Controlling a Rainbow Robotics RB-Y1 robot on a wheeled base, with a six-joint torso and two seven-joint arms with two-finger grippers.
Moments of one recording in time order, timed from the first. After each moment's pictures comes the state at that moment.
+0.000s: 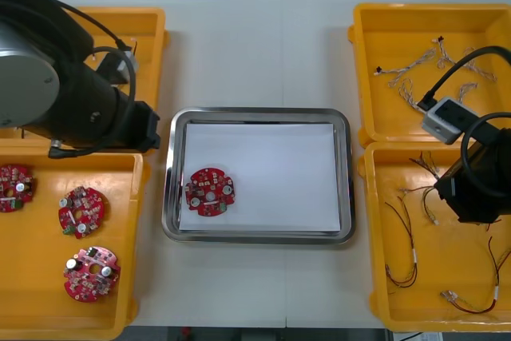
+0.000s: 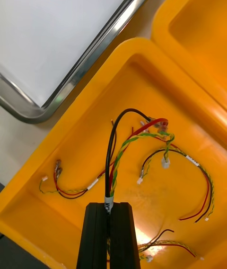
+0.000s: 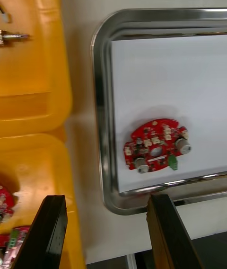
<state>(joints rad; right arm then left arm) -0.24 -0.83 -0.07 -2.45 -1.01 1.92 1.54 -0.54 0.66 -0.15 -2.16 0.83 1.91 -0.87</state>
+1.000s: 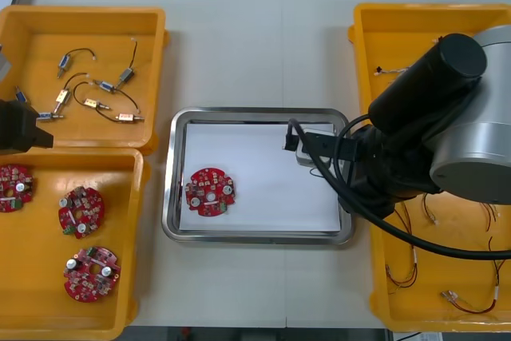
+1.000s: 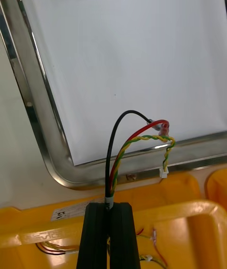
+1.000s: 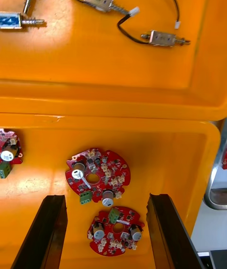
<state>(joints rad) -0.68 -0.81 0.57 -2.30 -0.92 1.76 1.71 -0.30 0.76 0.31 -2.08 0.91 1.91 -1.18</state>
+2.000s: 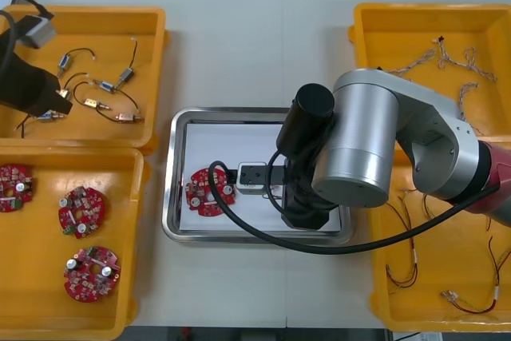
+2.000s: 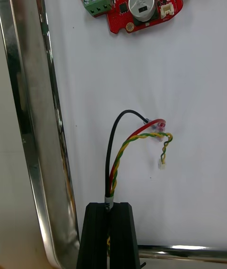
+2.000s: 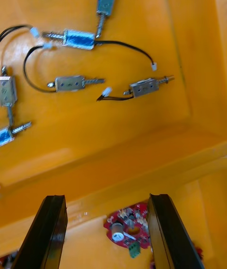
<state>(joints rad) -0.85 -0.64 0.91 -2.01 -0.83 1.61 1.75 -0.56 0.76 0.17 -1.71 0.87 1.80 -1.73</state>
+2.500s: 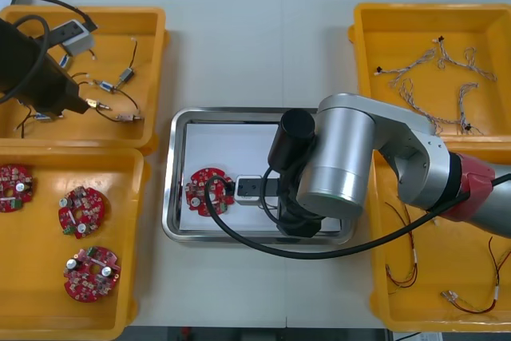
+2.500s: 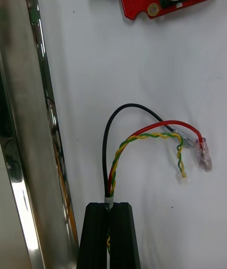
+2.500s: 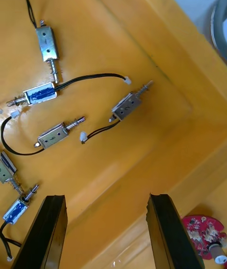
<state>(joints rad) -0.85 -0.61 1.00 -1.90 -0.79 1.53 1.75 -0.62 0.76 0.07 -1.61 0.86 1.71 -2.09</state>
